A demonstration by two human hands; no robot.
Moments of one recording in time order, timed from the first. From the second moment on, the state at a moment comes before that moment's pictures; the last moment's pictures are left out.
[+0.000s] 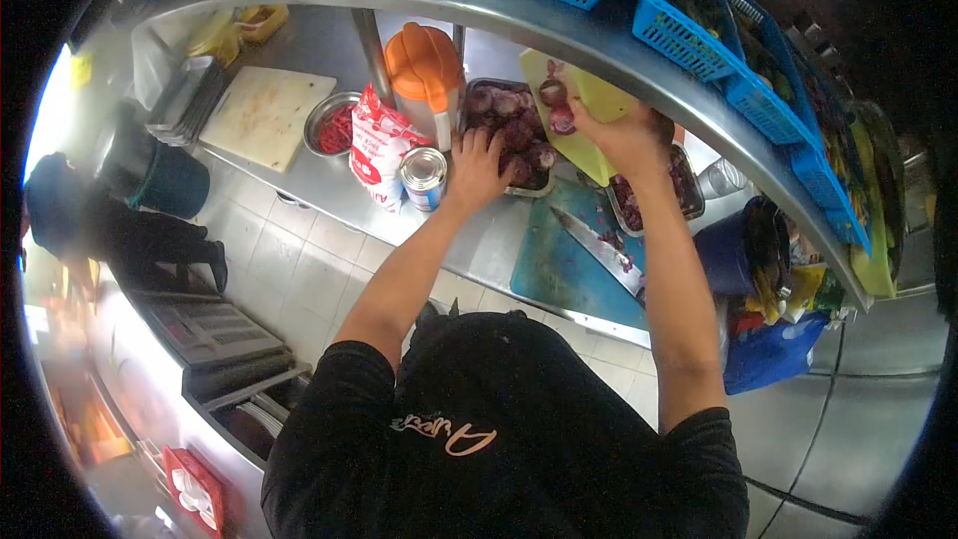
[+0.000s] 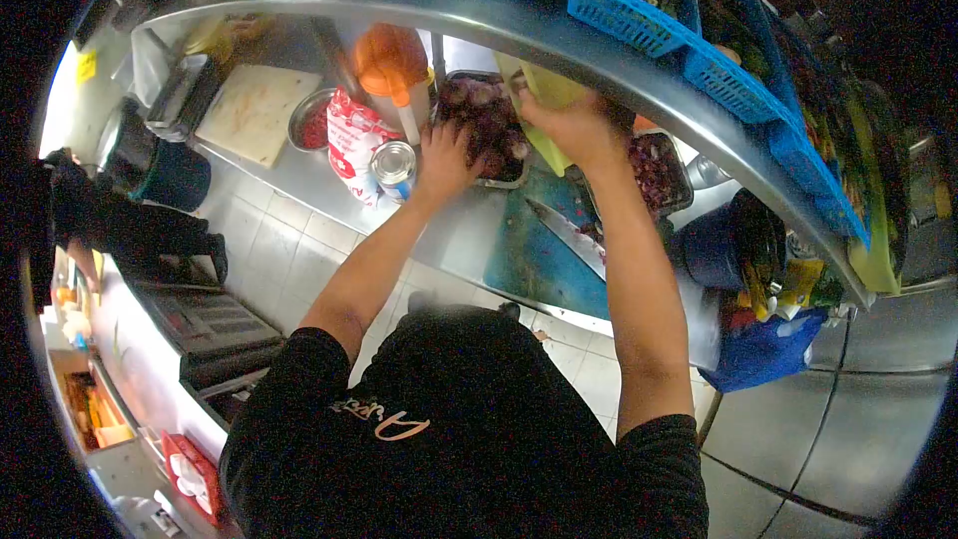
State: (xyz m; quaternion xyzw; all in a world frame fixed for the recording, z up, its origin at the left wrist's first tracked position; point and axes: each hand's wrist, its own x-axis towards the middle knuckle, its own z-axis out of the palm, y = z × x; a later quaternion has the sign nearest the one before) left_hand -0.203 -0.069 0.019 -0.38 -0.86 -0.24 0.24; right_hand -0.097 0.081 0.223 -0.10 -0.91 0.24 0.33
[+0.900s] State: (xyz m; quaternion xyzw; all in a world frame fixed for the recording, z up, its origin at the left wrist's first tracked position) left_hand -0.267 0.012 0.001 -0.46 -0.85 -0.19 0.20; right_hand 0.006 0.167 0.165 -0.25 -0.68 0.47 0.51
